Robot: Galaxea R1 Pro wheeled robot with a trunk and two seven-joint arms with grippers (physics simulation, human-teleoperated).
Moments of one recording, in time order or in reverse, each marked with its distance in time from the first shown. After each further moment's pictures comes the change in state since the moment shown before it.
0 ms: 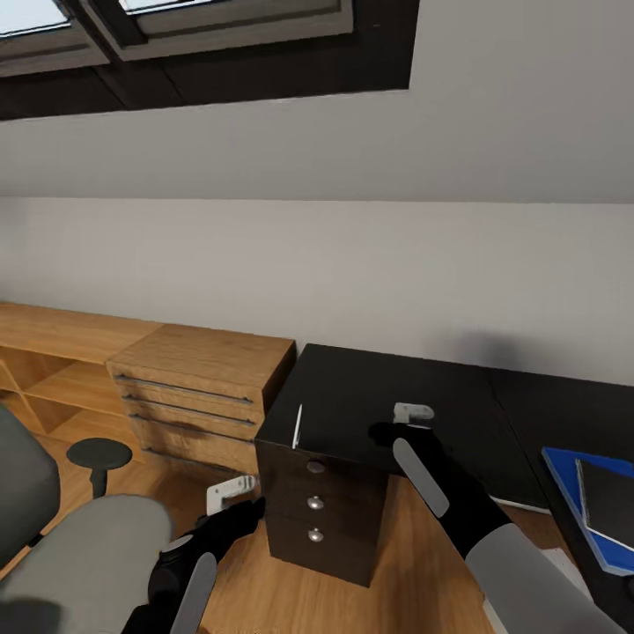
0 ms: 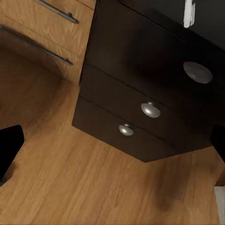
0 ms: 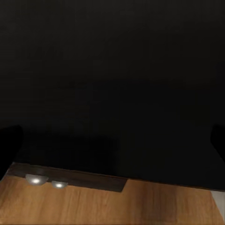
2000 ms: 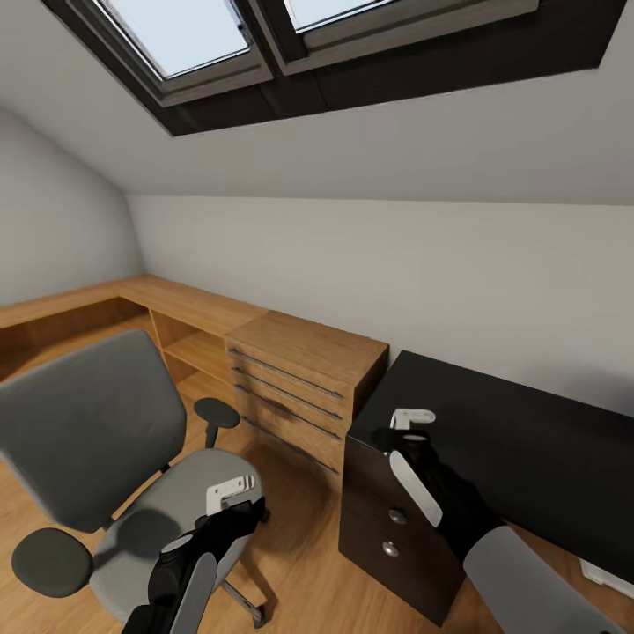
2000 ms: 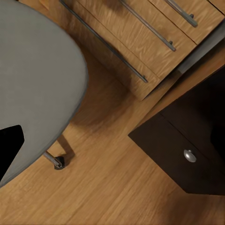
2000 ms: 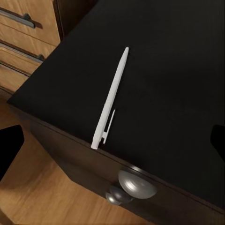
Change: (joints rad) left arm 0.000 0.001 0.000 0.002 0.000 -0.001 0.000; right arm 0.000 0.002 0.038 0.094 0.107 -0.101 0.008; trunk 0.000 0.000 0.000
